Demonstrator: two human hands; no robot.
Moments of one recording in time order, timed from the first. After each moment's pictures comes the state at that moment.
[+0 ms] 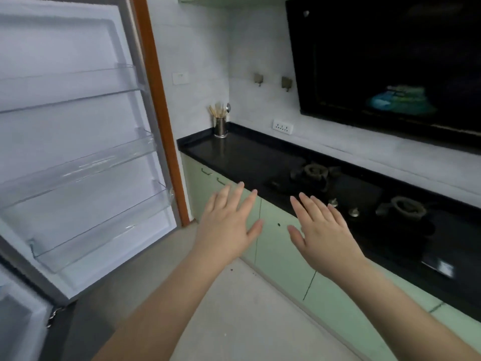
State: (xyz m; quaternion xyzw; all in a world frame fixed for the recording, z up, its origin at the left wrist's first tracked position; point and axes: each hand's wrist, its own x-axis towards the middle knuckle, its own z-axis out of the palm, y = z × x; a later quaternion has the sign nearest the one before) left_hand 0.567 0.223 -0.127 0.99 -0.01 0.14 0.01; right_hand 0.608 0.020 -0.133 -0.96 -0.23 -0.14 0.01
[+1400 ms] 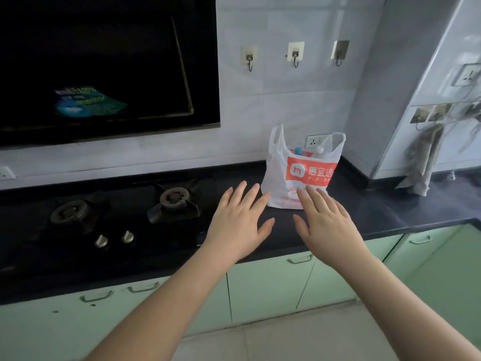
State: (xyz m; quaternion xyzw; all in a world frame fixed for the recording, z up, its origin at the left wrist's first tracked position) left_hand 0.704 -0.349 -0.140 0.86 -0.49 0.15 0.03; right_hand 0.576 -0.503 -0.148 -0.96 0.22 -0.17 -0.03
